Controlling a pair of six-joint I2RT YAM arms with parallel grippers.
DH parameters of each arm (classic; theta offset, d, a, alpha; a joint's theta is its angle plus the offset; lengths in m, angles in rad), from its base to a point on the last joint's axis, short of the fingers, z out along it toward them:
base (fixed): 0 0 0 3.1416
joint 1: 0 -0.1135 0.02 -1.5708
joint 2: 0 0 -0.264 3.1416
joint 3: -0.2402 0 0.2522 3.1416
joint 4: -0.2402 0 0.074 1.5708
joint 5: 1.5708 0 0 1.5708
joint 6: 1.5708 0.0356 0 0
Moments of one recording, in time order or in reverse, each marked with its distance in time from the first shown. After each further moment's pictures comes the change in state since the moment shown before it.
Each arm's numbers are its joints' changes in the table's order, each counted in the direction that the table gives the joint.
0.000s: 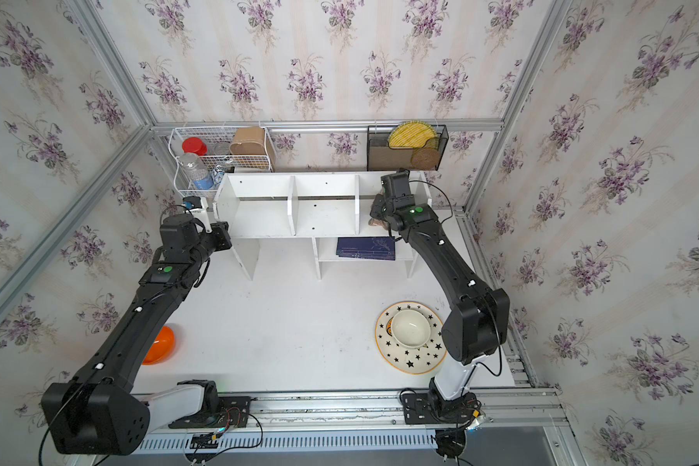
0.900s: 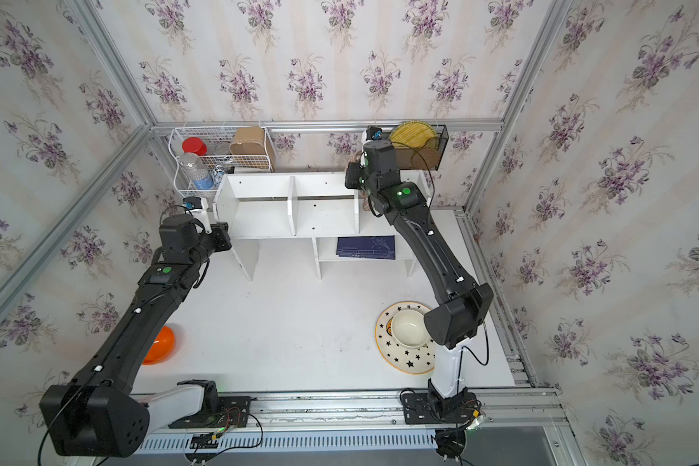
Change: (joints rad) left arm 0.000 0.006 0.000 -0.011 0.000 0.011; right arm -0.106 -0.176 -0.443 0.042 -0.098 -0.186
